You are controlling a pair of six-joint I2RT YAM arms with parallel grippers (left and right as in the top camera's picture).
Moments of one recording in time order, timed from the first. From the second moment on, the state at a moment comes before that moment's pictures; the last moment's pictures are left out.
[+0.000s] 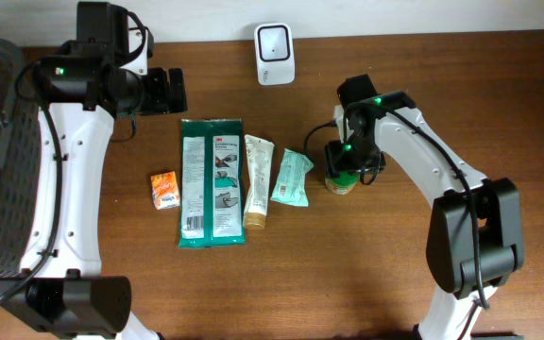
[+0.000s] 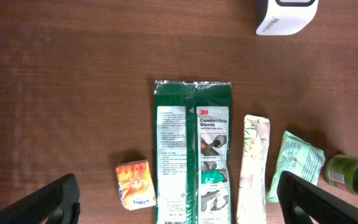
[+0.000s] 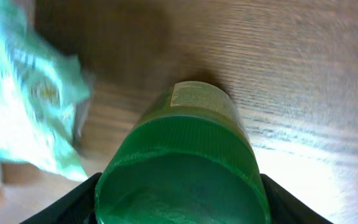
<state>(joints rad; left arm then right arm) -0.06 1.80 2.00 -1.24 0.06 -0.12 0.26 1.97 1.52 -1.04 -0.12 0.23</state>
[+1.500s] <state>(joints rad) -0.06 1.80 2.00 -1.24 0.06 -0.12 0.17 1.99 2.18 -1.54 -0.81 -0.41</state>
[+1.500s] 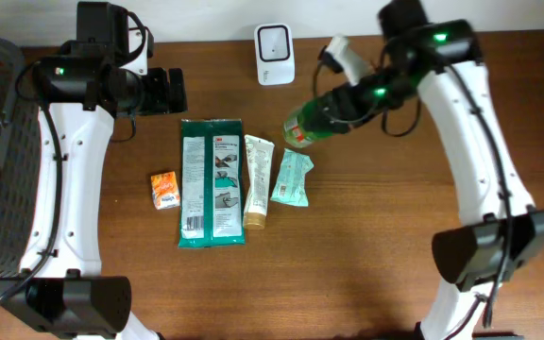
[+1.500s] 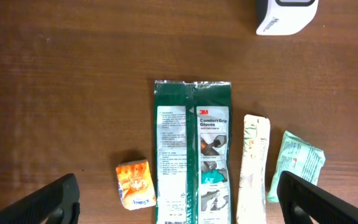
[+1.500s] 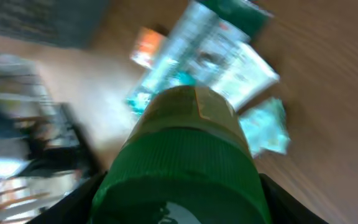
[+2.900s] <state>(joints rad) -0.06 1.80 2.00 -1.24 0.06 -0.12 0.34 2.42 2.19 -0.26 0.11 -1.15</state>
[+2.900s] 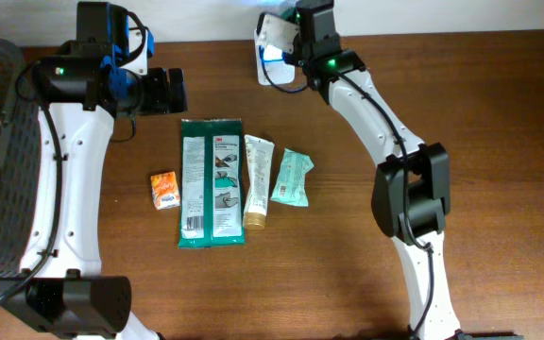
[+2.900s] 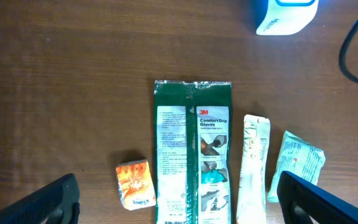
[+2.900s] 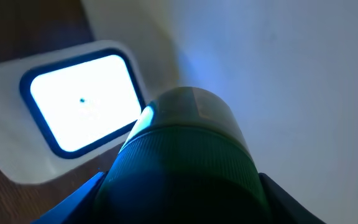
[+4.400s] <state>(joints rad) -0.06 1.80 2.00 -1.24 0.06 -0.12 -0.18 2.00 1.87 -1.36 -0.16 -0.28</state>
